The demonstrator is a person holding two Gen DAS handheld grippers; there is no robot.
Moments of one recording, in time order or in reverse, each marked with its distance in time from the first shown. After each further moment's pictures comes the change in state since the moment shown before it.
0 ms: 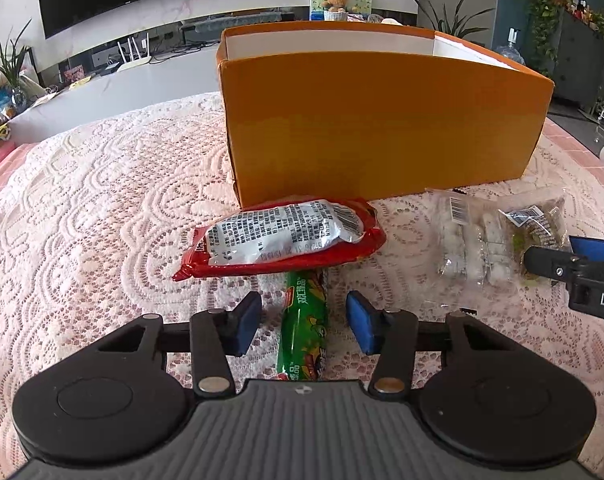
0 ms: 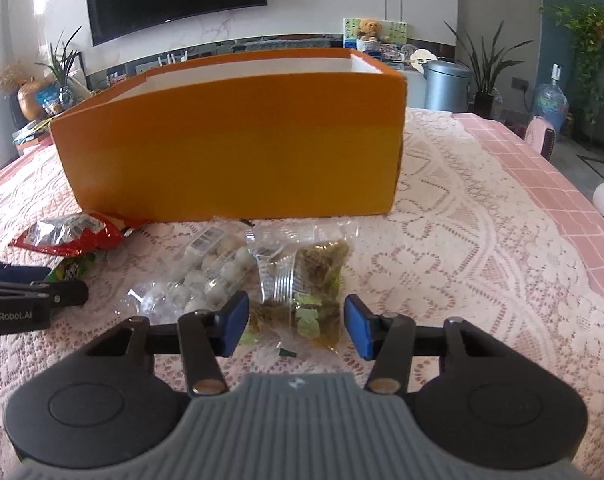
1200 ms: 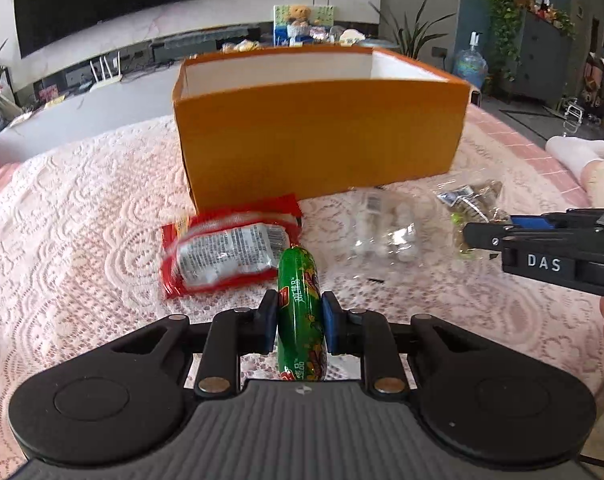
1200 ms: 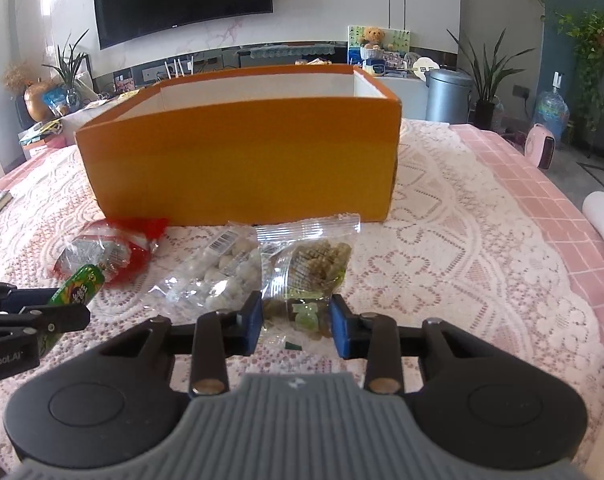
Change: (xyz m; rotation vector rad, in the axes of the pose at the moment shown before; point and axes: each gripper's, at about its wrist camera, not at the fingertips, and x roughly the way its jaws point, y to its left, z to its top) left arm -0.061 -0.030 -0.022 0.054 -0.045 -0.084; right arm -0.035 0.002 0.002 -0.008 -0.025 0.006
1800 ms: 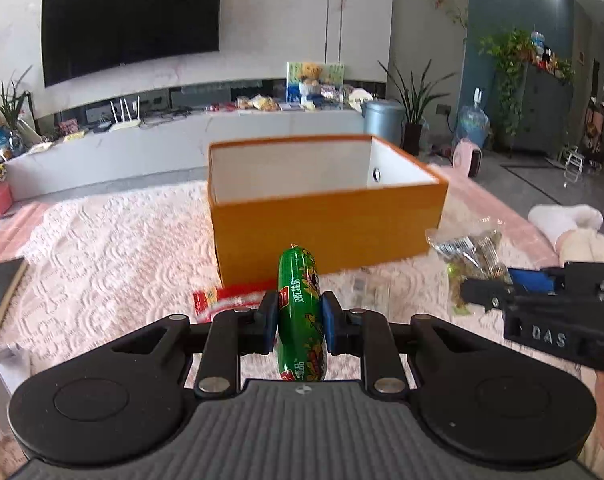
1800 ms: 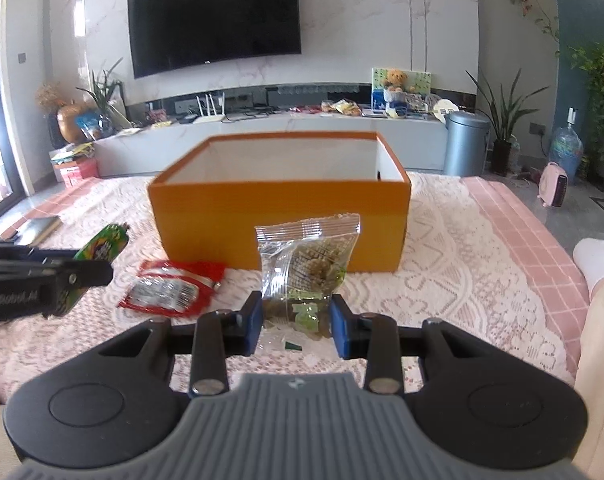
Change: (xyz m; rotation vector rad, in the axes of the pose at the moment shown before) left arm -0.069 0.002 0.040 -0.052 -0.160 0.015; right arm -0.085 0.012 0.016 -0.043 -0.115 0.076
